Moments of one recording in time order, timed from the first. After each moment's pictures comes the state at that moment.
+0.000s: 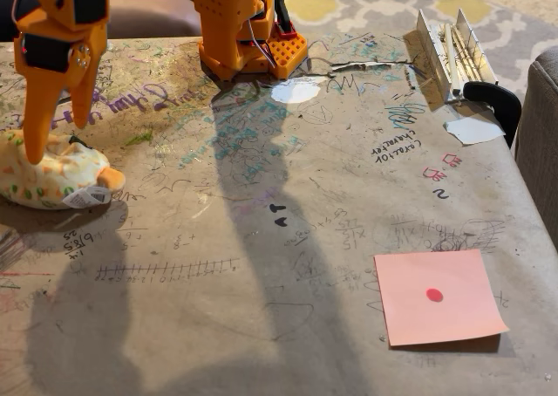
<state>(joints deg) 45.4 94.7 116.7 61.8 -27.6</state>
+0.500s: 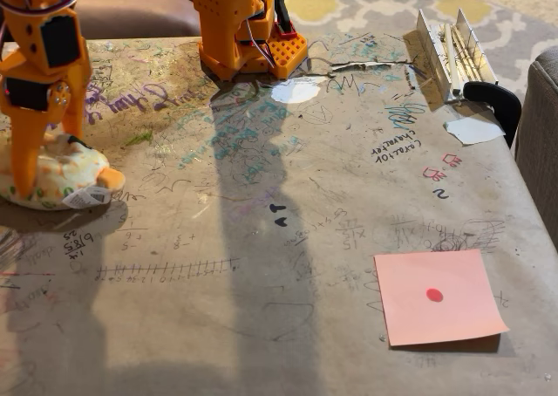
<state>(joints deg) 47.6 79.9 107.0 61.6 -30.6</state>
